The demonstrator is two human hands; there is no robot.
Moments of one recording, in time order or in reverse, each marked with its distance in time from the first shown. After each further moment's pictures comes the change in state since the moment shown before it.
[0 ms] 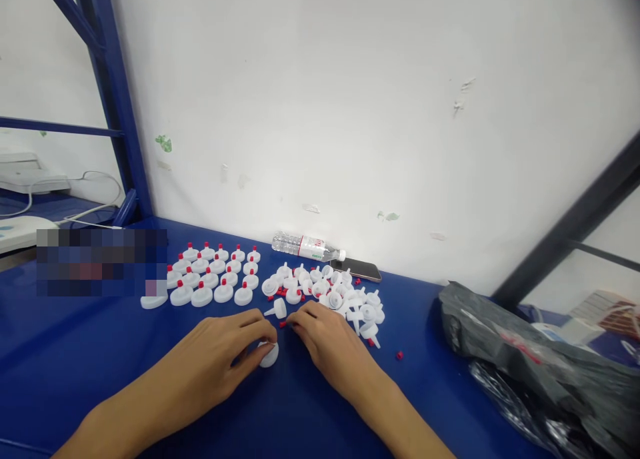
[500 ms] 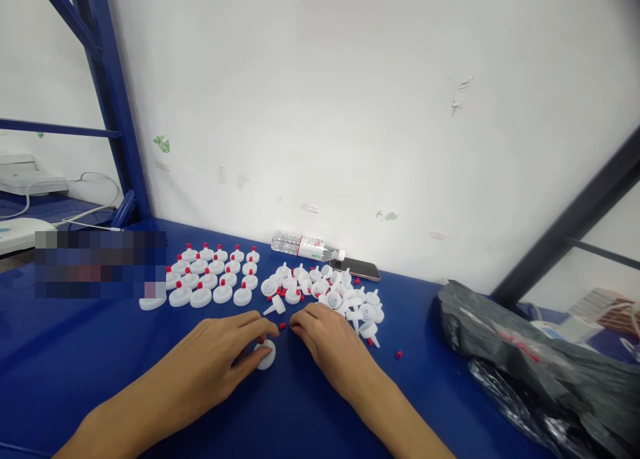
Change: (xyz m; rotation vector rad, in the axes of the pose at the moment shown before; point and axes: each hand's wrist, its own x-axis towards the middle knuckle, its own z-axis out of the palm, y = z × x) left_hand -0.001 -0.002 0.002 0.042 -0.013 -0.066; right_hand 0.002 -0.004 -0.005 -0.032 -0.064 0.047
